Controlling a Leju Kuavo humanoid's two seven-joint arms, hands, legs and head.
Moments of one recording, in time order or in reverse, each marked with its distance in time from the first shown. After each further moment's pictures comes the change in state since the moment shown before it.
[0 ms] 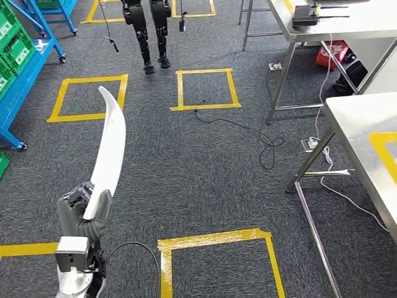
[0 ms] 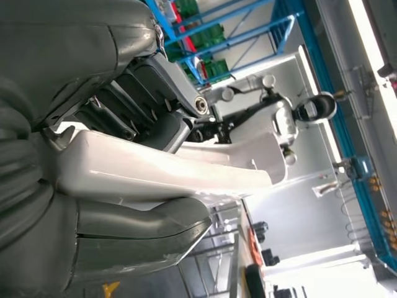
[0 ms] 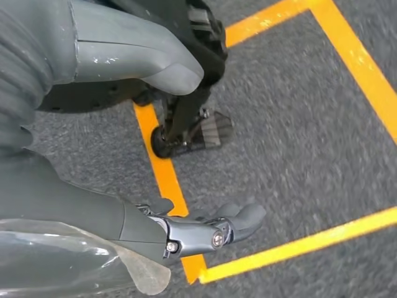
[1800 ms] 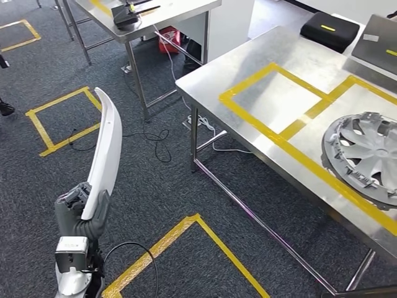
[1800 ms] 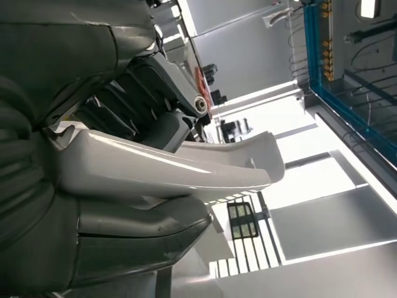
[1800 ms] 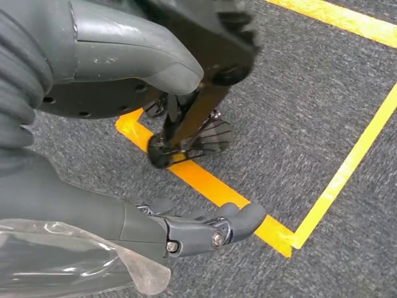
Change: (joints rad) left arm -0.009 -0.007 0.002 0.015 -0.011 0.017 0.005; right arm 0.006 0.003 -0.003 0.000 0.021 0.029 0.003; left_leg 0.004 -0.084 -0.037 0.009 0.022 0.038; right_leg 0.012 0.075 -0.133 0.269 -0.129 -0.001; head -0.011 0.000
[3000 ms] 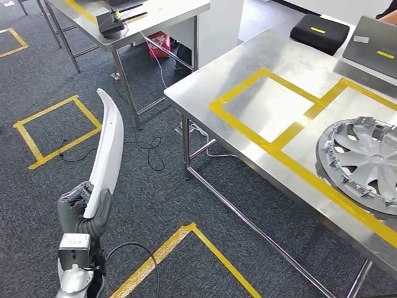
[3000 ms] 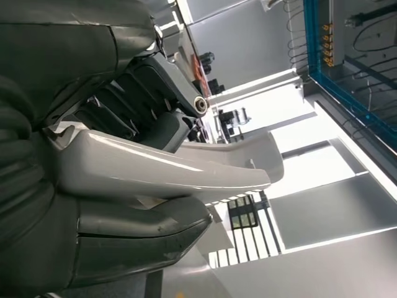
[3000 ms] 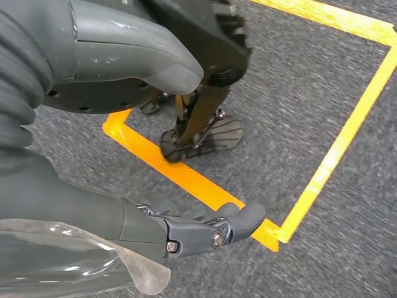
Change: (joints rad) left arm -0.007 0.004 0.001 0.019 0.007 0.009 0.001; right arm 0.009 0.000 0.001 0.000 0.024 0.016 -0.002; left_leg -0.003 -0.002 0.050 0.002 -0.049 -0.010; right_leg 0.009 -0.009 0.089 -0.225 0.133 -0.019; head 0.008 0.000
